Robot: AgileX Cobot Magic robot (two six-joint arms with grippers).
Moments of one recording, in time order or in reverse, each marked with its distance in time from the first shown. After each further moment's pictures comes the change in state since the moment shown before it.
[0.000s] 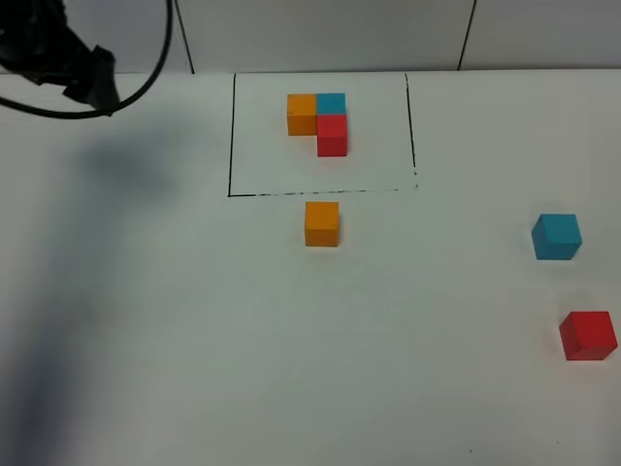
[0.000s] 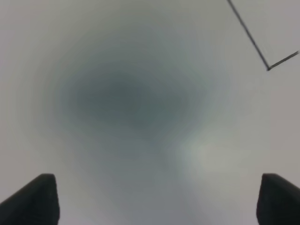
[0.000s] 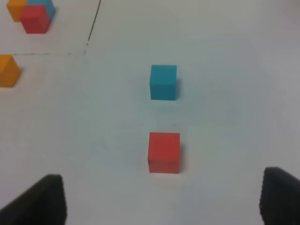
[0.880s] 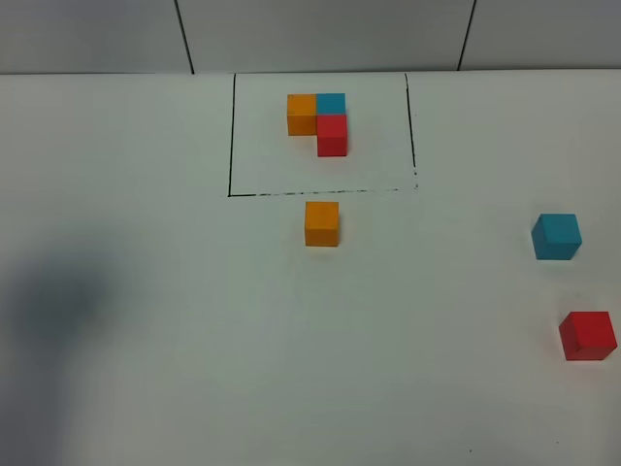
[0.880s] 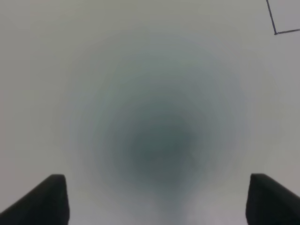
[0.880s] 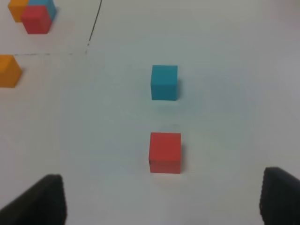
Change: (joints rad) left arm 0.075 -0.850 0.686 0.077 -0.114 -0.281; right arm 0.000 0.000 0.000 0.003 0.000 0.000
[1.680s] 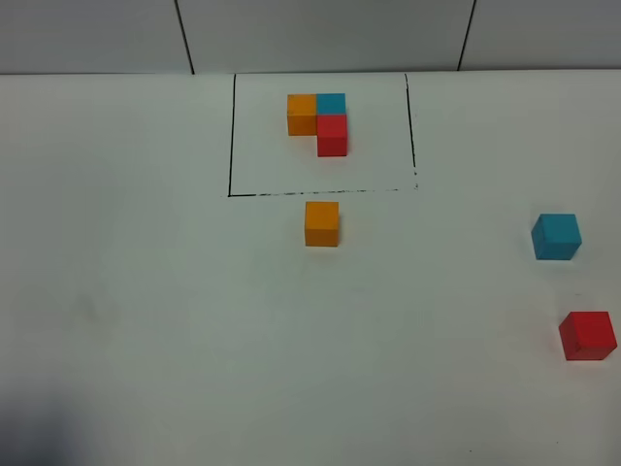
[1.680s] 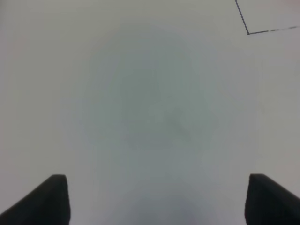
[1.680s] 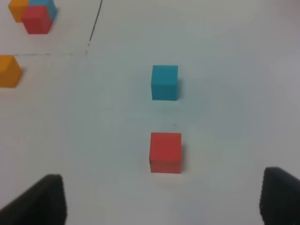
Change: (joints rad) left arm -0.037 -0.711 0.396 0.015 0.041 -0.036; right arm 0.000 0.000 0.000 0.001 0.000 0.000
